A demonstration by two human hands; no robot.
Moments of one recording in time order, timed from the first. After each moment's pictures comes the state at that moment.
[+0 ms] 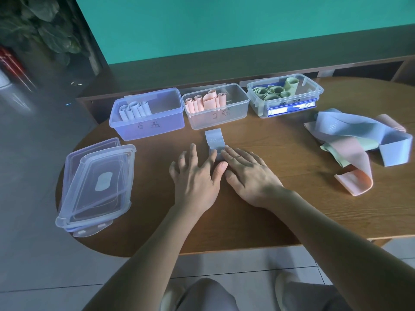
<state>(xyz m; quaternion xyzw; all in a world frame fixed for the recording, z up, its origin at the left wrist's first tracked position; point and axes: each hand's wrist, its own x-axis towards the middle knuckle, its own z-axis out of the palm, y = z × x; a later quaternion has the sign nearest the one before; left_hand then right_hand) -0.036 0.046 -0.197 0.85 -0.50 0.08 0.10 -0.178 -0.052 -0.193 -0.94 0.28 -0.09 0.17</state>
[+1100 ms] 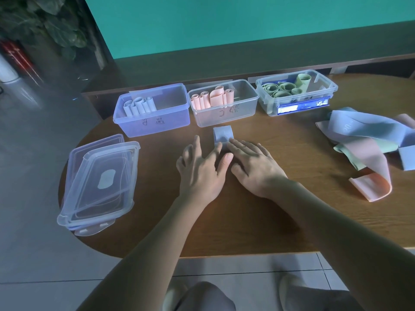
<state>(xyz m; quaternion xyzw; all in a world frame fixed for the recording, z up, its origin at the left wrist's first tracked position) -0.022 0.027 -0.199 0.85 -0.50 0.05 0.17 -0.158 -0.074 -0.196 -0.93 0.31 -0.10 0.16</state>
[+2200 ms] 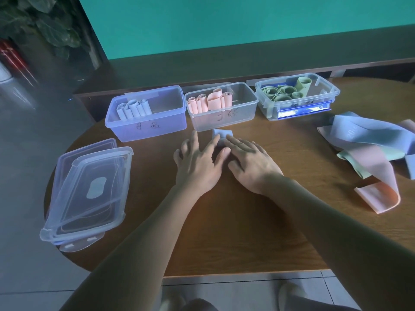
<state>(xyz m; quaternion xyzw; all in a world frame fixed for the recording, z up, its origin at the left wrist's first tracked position) 0.006 -0.012 -0.198 0.85 -0.50 0.01 0.14 -0.138 -0.100 -0.197 -0.93 0.31 -0.12 0.16</state>
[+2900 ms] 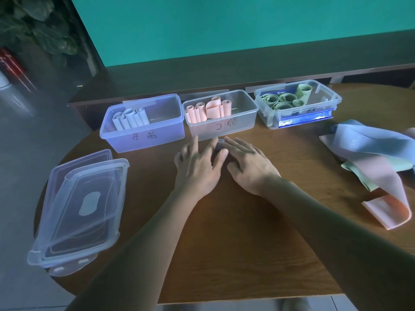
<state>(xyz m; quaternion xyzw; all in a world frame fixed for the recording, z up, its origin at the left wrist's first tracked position) 0.020 -0.034 -0.197 0.84 -0.52 0.01 0.18 -0.122 -0.122 -0.196 -0.92 0.30 -0.14 0.19</state>
